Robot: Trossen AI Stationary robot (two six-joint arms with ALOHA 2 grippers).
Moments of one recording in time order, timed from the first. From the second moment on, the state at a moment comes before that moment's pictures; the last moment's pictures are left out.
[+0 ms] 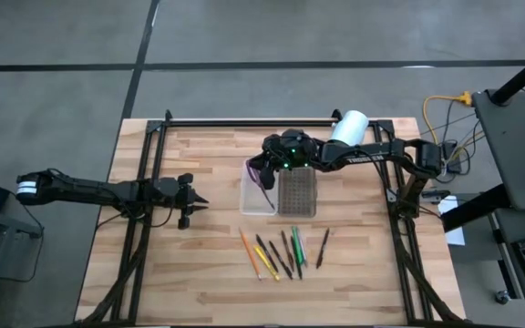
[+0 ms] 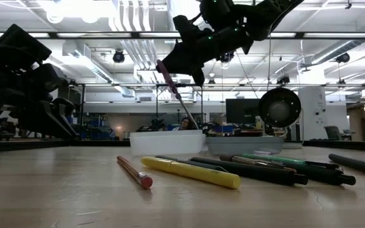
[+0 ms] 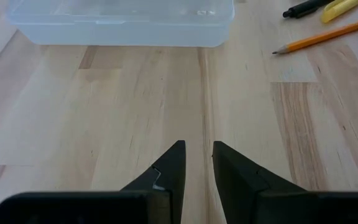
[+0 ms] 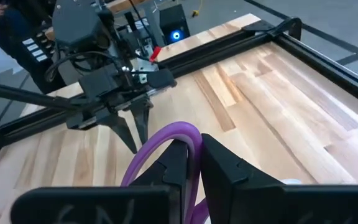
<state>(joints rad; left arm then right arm) 0.11 0.63 0.01 0.03 0.02 0.08 -0.24 1.78 1.17 0.26 -0.15 0.31</state>
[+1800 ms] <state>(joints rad) 0.11 0.63 0.01 0.03 0.02 0.08 -0.28 2.06 1.47 -0.16 -0.04 0.44</state>
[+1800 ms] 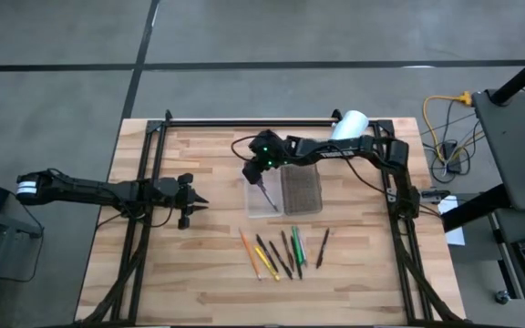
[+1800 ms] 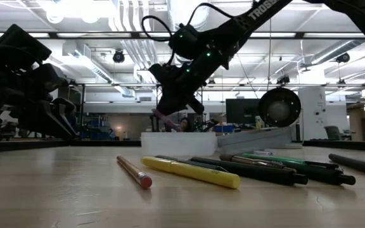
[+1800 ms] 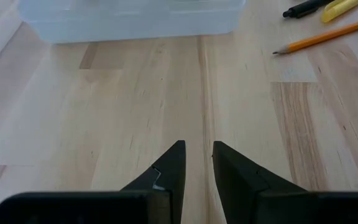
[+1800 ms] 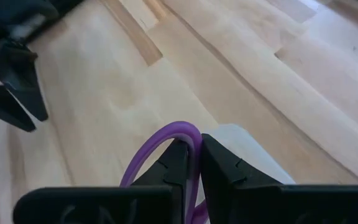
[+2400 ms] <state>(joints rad) 0.11 0.63 0.01 0.03 0.02 0.08 -0.28 2.08 1.57 -0.38 -0.02 0.41</state>
